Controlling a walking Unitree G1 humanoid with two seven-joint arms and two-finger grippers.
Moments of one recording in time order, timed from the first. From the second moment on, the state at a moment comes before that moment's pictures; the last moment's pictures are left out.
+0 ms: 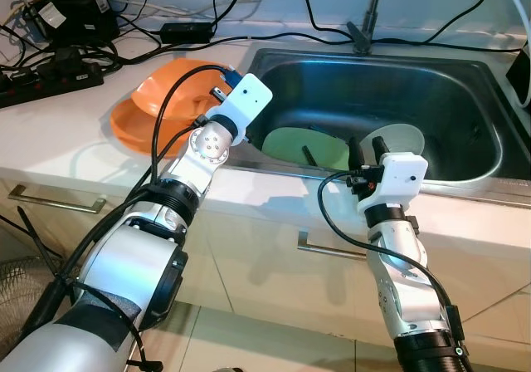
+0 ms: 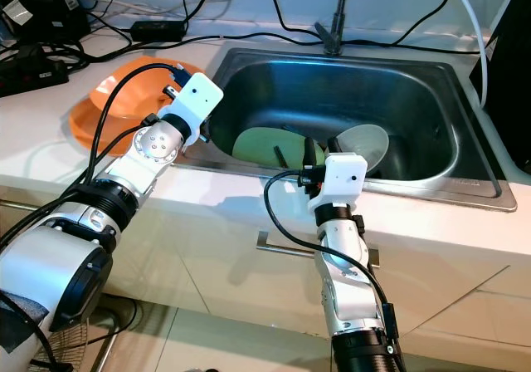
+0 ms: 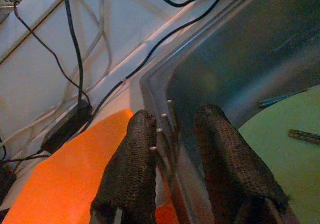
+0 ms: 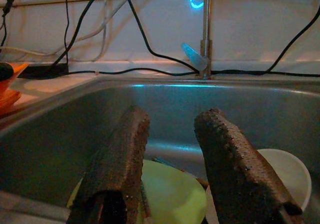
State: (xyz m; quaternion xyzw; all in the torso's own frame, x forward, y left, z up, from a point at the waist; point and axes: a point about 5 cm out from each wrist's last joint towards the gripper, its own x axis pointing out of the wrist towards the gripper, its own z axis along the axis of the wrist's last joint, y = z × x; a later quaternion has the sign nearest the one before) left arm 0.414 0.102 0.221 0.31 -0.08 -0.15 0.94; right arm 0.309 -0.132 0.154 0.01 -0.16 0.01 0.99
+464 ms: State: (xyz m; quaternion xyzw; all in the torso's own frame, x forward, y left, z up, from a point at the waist) left arm 0.416 0.105 0.228 0.32 -0.09 -0.13 0.93; right arm 0.319 -0.130 0.155 0.01 -0.15 0.01 0.99
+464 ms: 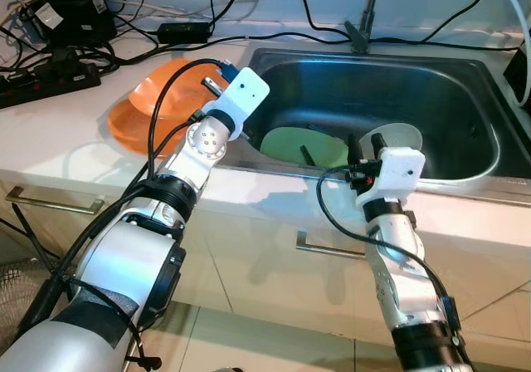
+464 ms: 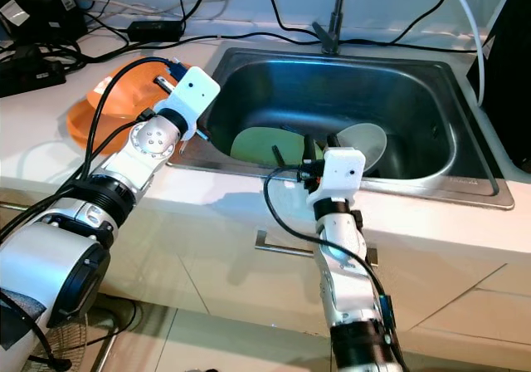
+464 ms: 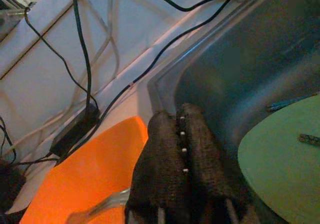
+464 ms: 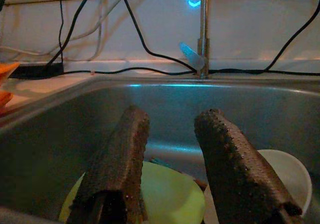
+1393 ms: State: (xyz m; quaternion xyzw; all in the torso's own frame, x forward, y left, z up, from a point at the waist) left arm 0.386 0.063 0.272 0.02 -0.24 -0.27 0.93; right arm 0.345 -0.118 0.179 0.00 -0.19 0.04 0.98
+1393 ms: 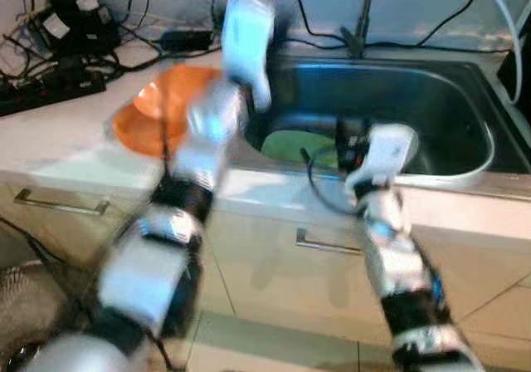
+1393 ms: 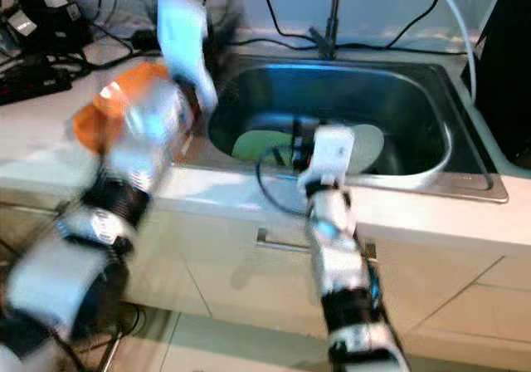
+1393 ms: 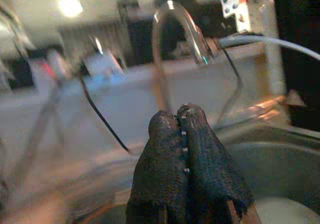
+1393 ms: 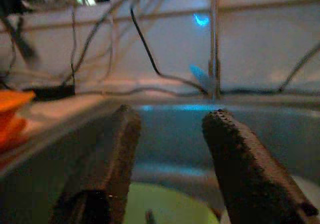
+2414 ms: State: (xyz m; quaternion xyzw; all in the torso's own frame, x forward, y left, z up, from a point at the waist) left arm 0.349 0.075 0.262 -0.20 -0.16 -0.42 0.87; right arm 0.338 -0.091 0.196 -0.10 -0.23 0.16 0.96
